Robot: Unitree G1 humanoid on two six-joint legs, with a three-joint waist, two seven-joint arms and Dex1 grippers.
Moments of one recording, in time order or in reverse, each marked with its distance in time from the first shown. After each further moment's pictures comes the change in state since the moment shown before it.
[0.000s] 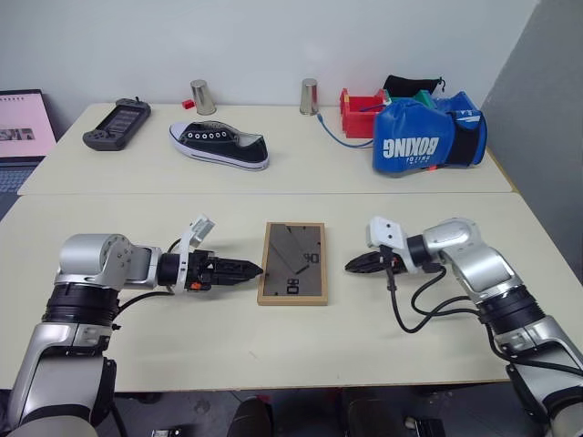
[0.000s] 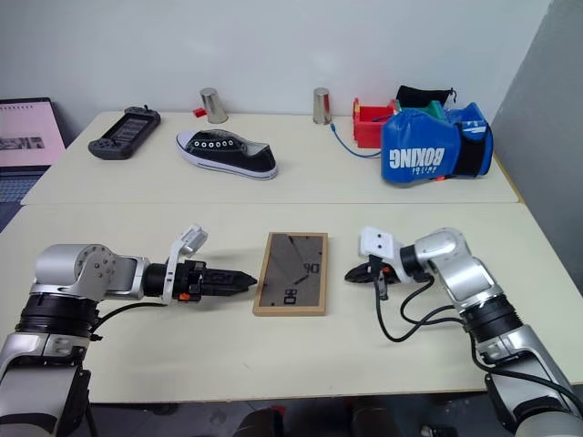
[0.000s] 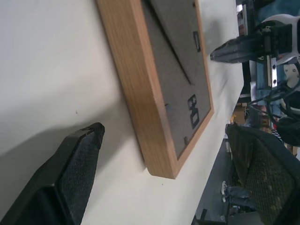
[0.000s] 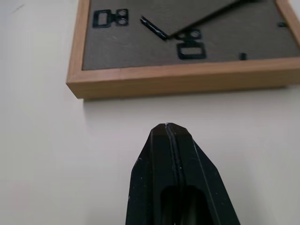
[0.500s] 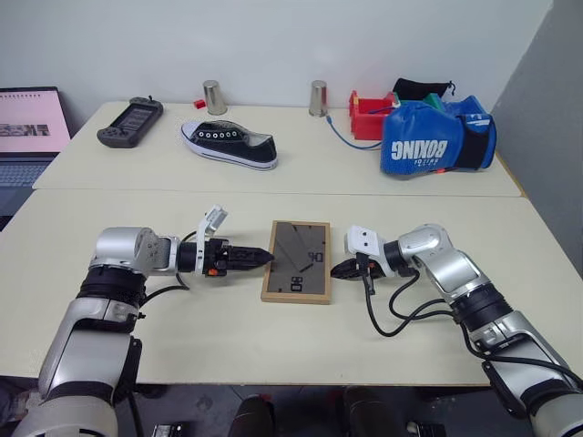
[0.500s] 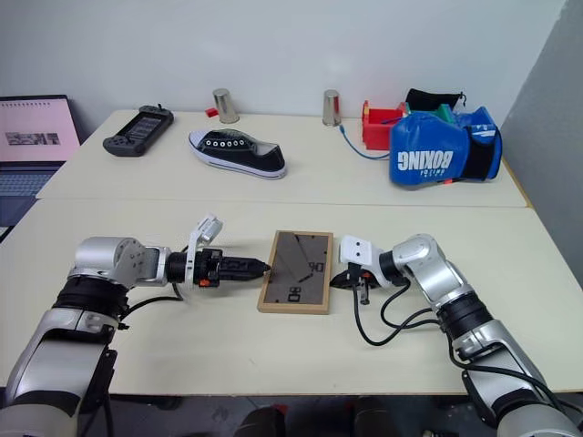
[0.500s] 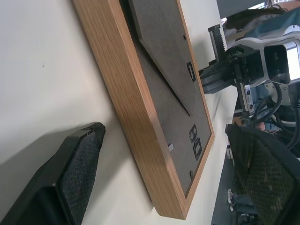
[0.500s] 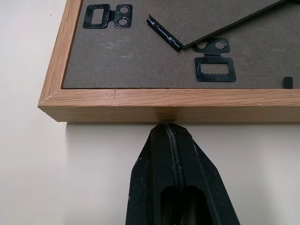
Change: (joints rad) left arm -0.121 -0.078 -0.099 0.233 0.118 -0.232 -0.140; right arm -0.038 0.069 0.038 0.125 -0.062 -0.077 -0.037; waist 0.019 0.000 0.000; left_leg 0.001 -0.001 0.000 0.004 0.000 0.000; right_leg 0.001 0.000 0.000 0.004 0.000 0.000
